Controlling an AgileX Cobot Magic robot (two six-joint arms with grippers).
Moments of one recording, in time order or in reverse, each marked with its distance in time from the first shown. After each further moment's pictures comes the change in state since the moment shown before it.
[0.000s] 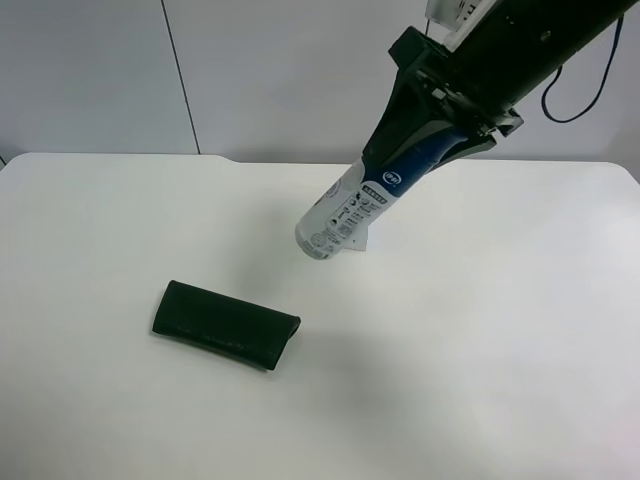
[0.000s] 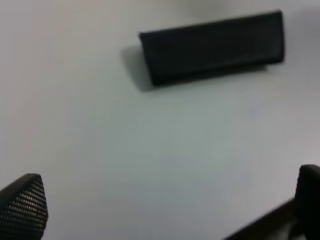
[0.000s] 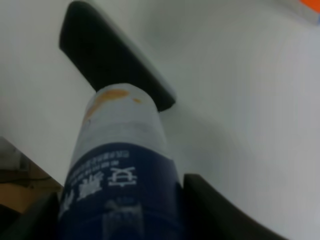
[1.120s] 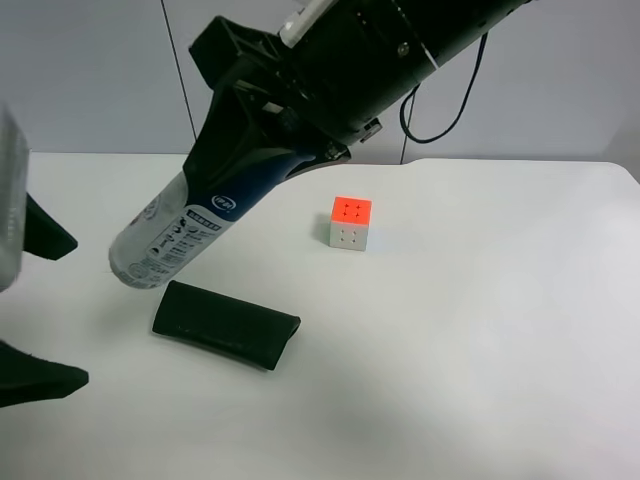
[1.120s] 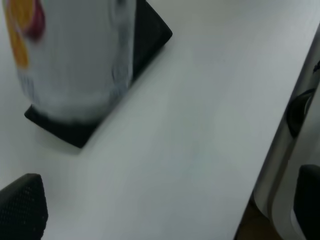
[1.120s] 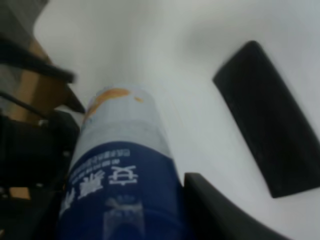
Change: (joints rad) left arm -0.625 0.602 -0.249 0.179 -0.118 0.036; right arm 0.385 0.000 0.000 0.140 -0.251 -0.053
